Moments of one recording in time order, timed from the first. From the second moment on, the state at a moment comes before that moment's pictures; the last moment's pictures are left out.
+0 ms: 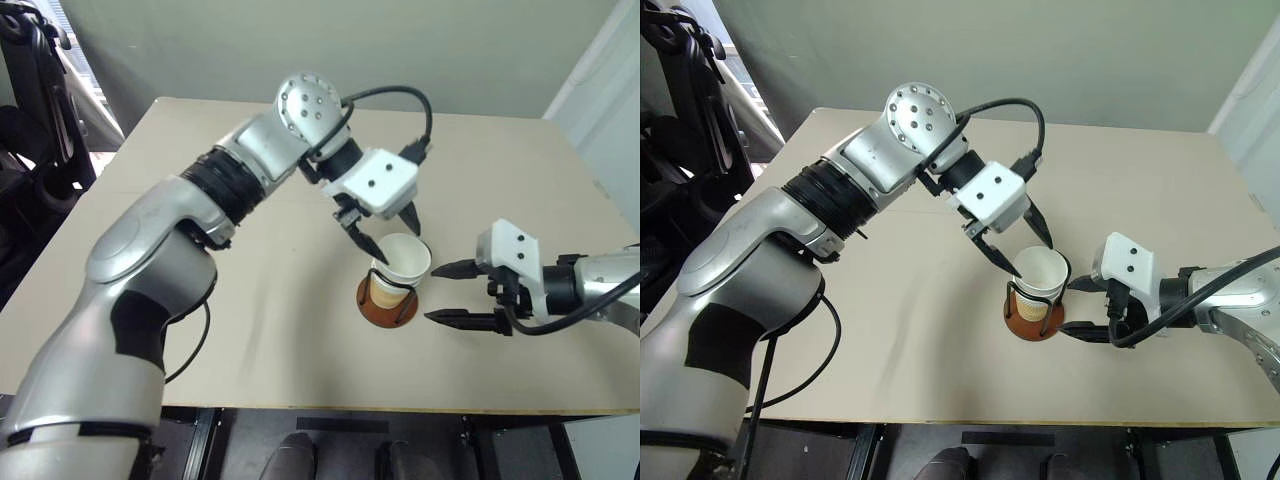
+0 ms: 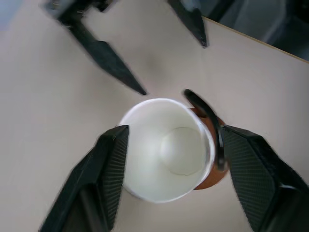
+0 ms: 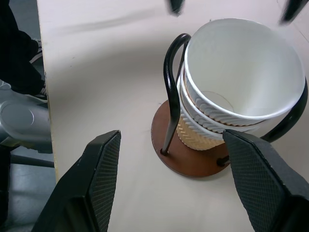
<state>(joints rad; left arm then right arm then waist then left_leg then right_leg) -1.61 0.49 -0.92 0.74 -0.51 -0.35 -1.59 -0.39 -1.11 -0.07 -0.64 0.72 0.91 0.94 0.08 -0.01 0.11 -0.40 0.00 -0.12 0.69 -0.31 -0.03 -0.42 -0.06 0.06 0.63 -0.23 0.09</state>
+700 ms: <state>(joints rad) -1.16 0.55 -0.29 0.50 -0.25 0.06 -1.17 -0.41 -1.12 0.02 -0.35 0.38 0.66 0.96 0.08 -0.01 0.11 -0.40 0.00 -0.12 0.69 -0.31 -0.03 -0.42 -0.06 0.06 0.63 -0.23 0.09</state>
